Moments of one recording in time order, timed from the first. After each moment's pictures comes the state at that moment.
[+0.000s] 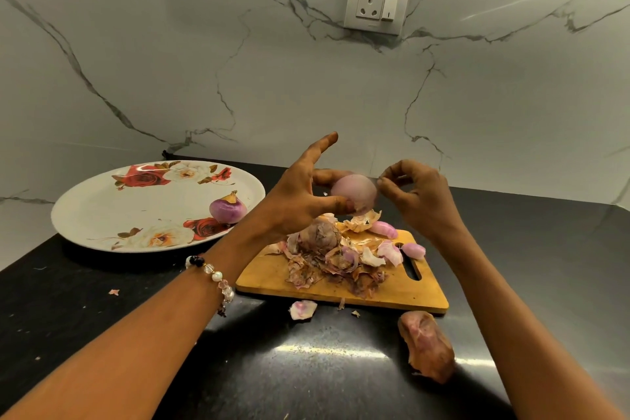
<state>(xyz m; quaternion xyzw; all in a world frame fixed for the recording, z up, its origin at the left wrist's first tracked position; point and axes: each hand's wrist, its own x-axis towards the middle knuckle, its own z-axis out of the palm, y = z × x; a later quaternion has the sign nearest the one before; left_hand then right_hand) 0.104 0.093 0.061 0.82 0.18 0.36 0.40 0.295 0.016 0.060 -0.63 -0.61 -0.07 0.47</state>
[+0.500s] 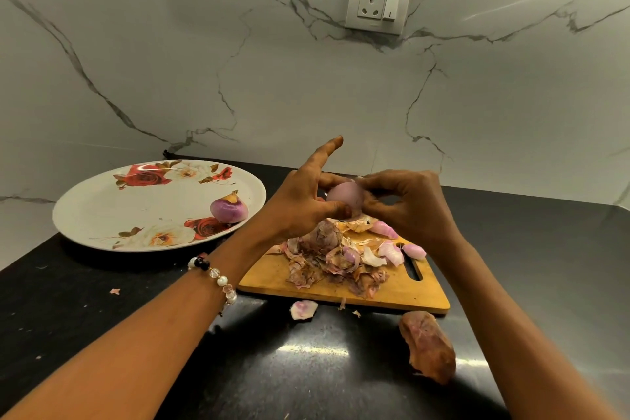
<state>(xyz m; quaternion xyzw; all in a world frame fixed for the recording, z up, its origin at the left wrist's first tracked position) 0.106 0.094 0.058 0.84 0.18 0.36 0.35 0.278 0.008 0.062 -0.52 -0.73 -0.14 0.42</state>
